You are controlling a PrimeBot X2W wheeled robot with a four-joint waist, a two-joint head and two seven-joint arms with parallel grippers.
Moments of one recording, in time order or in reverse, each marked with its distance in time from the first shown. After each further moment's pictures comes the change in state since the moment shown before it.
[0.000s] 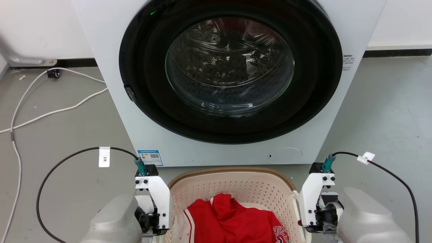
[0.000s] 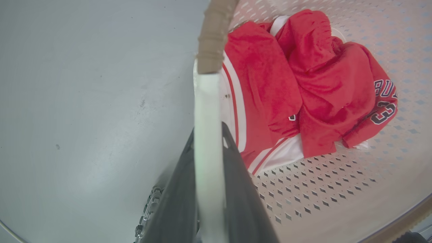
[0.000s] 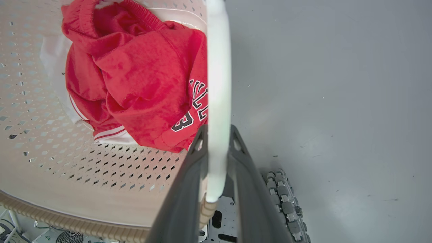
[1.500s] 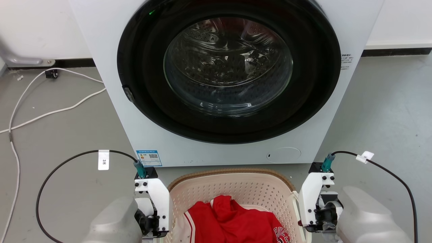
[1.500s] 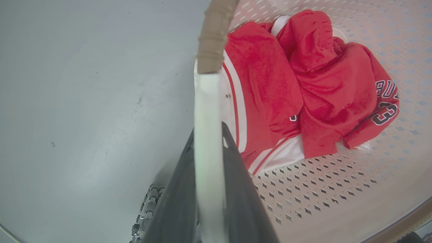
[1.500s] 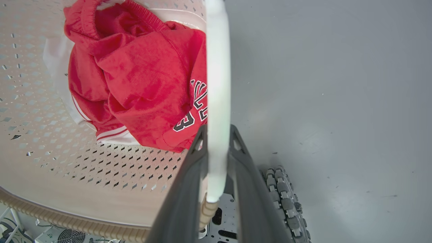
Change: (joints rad) left arm 0.000 -0.002 -0.052 0.019 -0.064 0.000 -0.016; right arm 0.000 0.007 -0.054 0.000 -0.055 0.000 0.024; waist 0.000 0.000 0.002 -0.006
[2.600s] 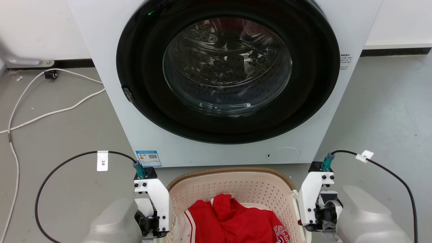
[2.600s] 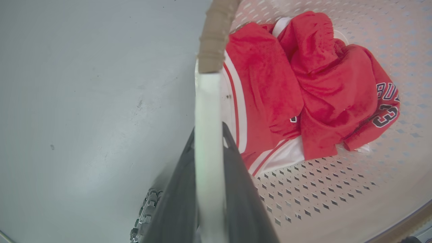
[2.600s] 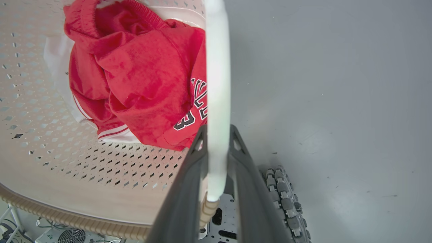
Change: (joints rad) left arm -0.002 -0.003 -0.029 0.014 -0.032 0.000 -0.032; right arm 0.000 0.005 -0.039 0.000 -0.039 0.000 0.007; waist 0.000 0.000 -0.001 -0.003
